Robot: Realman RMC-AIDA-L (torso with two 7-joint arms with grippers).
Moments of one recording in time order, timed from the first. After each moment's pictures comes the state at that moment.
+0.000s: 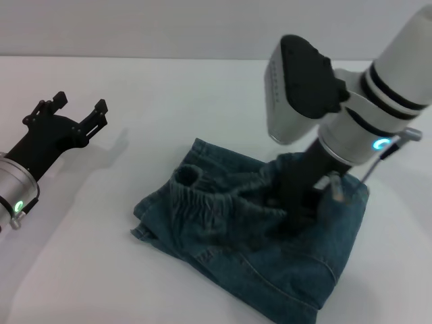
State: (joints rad) left arm -0.40 -2.07 1.47 0.27 0.37 0.97 -0.57; right arm 0.87 2.08 -1.50 -1.10 -2.41 -1.63 2.09
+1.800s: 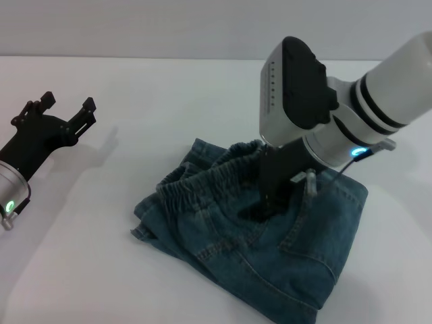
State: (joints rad) left arm -0.39 -2.06 1.44 0.27 0.36 0.98 -0.58; right arm 0.79 2.08 -1.57 -1.07 -2.32 -1.36 2.02
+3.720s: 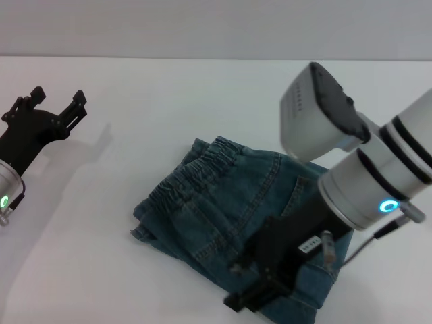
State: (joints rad) left arm -0.39 -2.06 1.41 0.27 0.34 0.98 -0.58; right arm 0.62 2.07 -1.60 -1.27 -2.06 -1.63 2.31
